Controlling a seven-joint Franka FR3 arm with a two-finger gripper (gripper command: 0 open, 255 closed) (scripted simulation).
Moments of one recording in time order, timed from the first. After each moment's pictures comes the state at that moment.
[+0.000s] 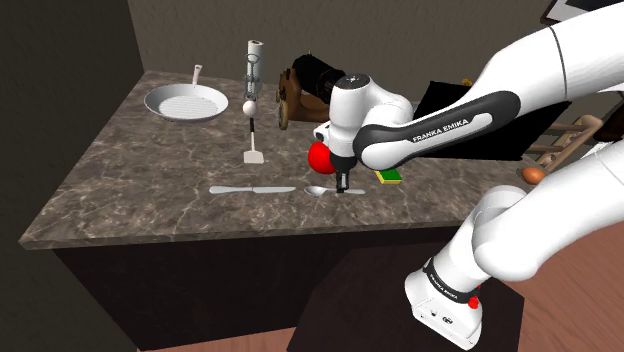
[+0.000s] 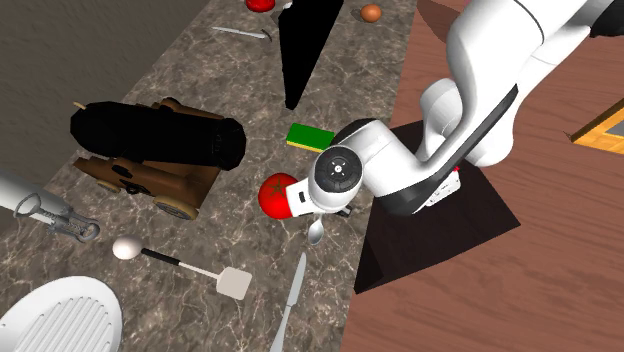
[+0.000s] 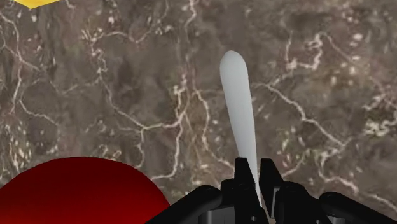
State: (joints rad) arm 0.12 -0.31 0.12 -2.64 -0.22 2.20 -0.36
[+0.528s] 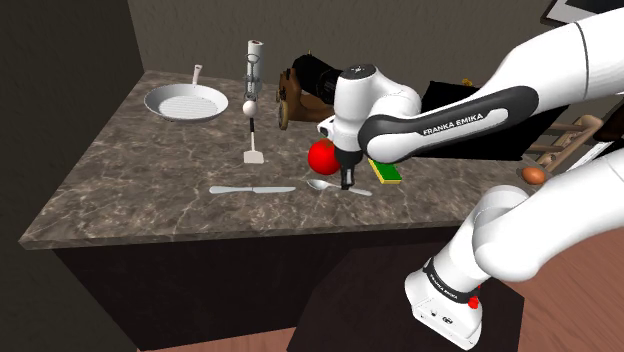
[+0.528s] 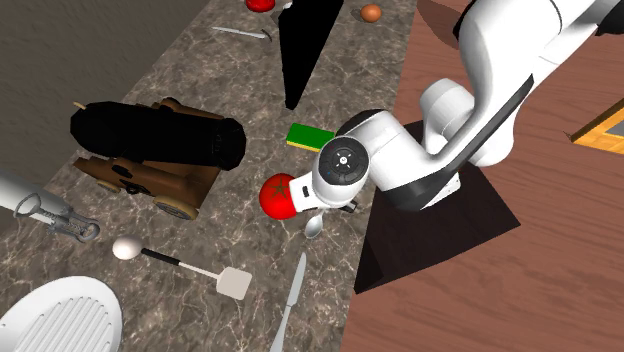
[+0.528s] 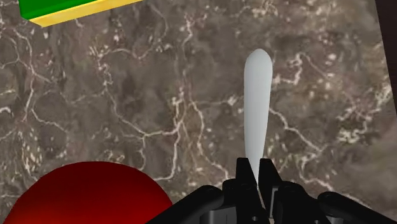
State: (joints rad) arm 0.13 -0.37 0.12 -2.63 -0.20 2.11 -0.38
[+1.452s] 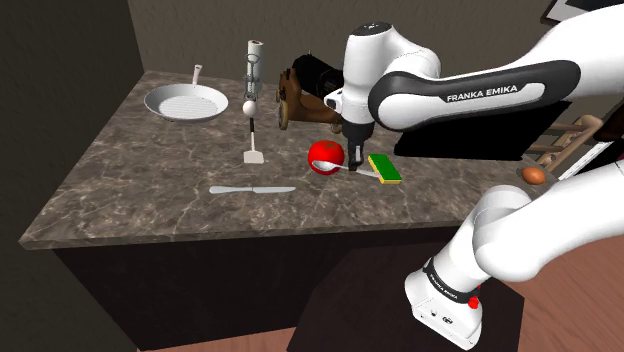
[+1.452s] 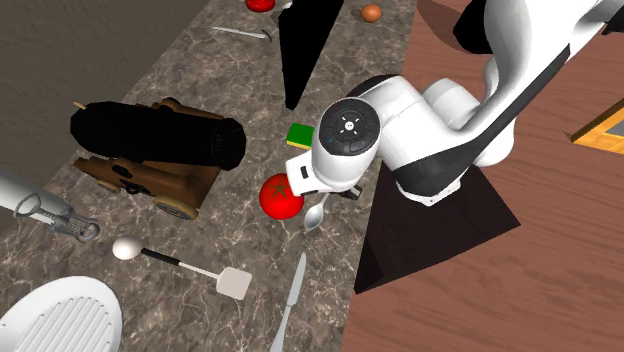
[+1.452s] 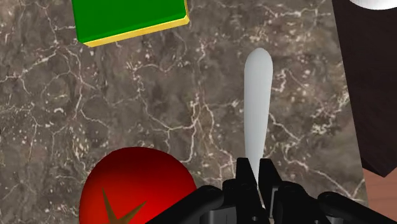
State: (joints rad) arm 0.14 -0.47 0.11 -2.51 -0.17 1.90 -0.43
